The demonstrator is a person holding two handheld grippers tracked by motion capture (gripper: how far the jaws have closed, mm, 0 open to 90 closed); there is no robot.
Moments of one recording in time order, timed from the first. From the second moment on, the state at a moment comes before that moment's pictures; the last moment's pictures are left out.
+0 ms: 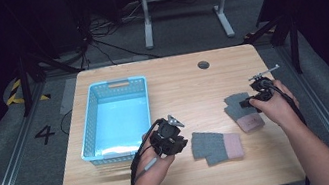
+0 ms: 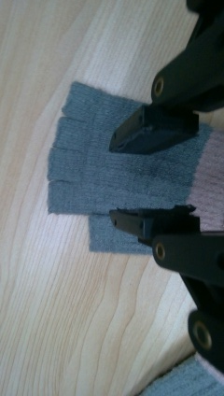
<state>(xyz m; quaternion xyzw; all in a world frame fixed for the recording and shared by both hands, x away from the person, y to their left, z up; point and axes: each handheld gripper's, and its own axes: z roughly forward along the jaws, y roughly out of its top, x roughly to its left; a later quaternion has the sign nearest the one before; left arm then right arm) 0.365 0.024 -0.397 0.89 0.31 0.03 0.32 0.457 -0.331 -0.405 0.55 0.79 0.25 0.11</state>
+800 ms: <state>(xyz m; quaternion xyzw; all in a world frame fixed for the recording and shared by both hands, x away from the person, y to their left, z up) 0.364 0.026 -0.396 0.89 0.31 0.03 0.32 0.467 -0.316 -0.425 0.58 0.79 0.16 0.10</state>
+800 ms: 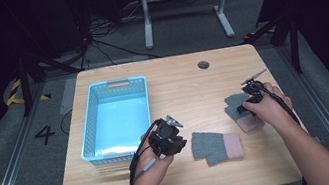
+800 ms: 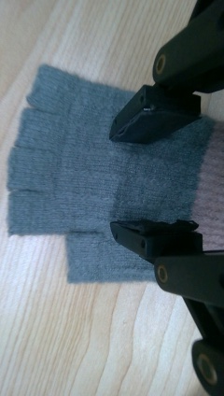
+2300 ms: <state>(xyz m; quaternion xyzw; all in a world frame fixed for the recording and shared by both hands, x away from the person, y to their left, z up) 0.363 0.028 -0.394 0.89 0.31 0.03 0.33 0.447 -0.323 -0.367 0.53 0.82 0.21 0.10</state>
